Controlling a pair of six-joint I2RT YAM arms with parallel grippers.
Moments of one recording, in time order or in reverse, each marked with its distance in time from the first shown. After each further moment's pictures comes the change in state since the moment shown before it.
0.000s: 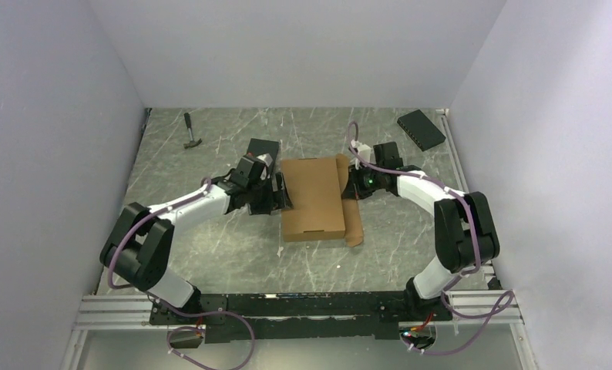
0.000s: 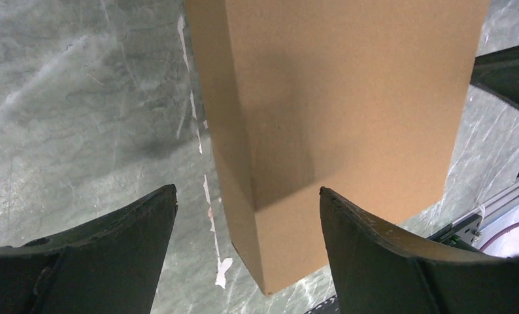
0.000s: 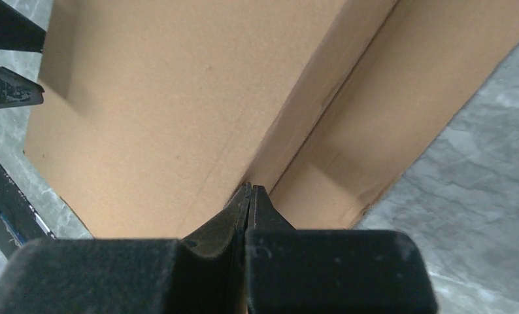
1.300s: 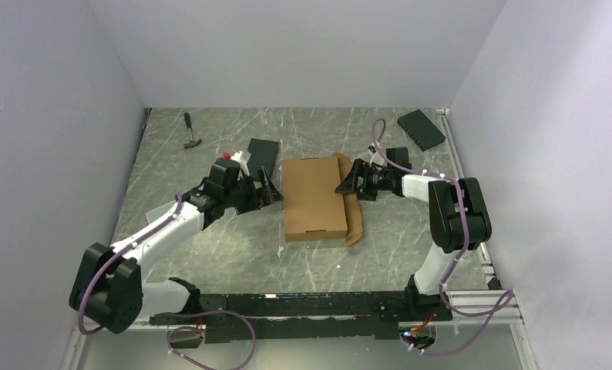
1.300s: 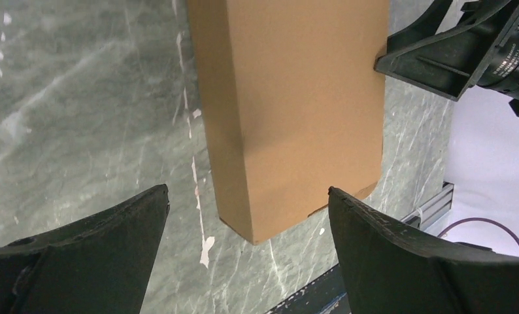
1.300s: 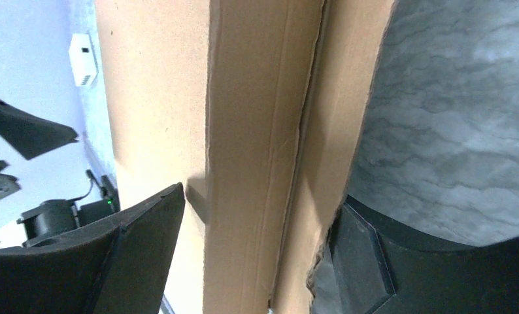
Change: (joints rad) left arm 0.085 -0.294 -0.176 0.076 0.051 -0.074; right arm -0.125 0.182 -0.065 0.288 -0.203 0.457
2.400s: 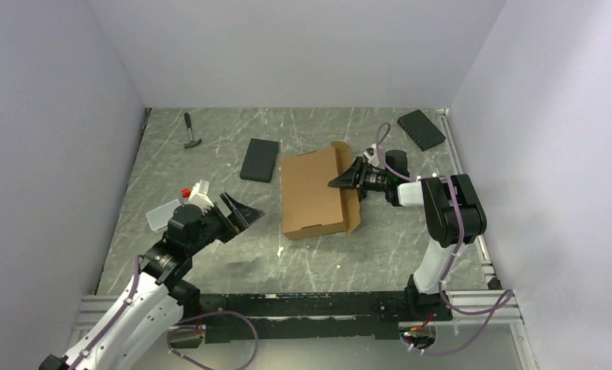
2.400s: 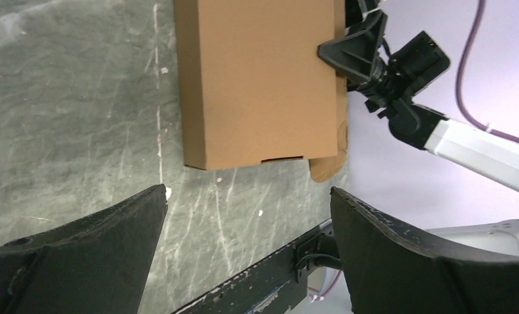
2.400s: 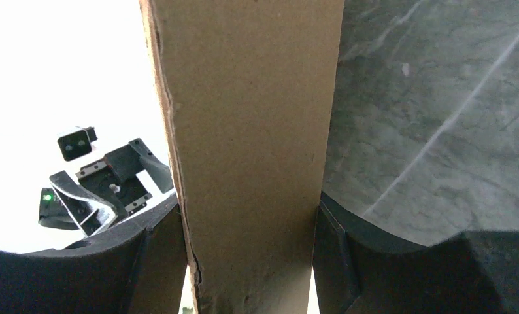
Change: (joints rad) left arm 0.003 -0.709 -0.317 -0.060 -0.057 -0.275; right arm 0.020 0.025 -0.105 0.439 -0.219 0.481
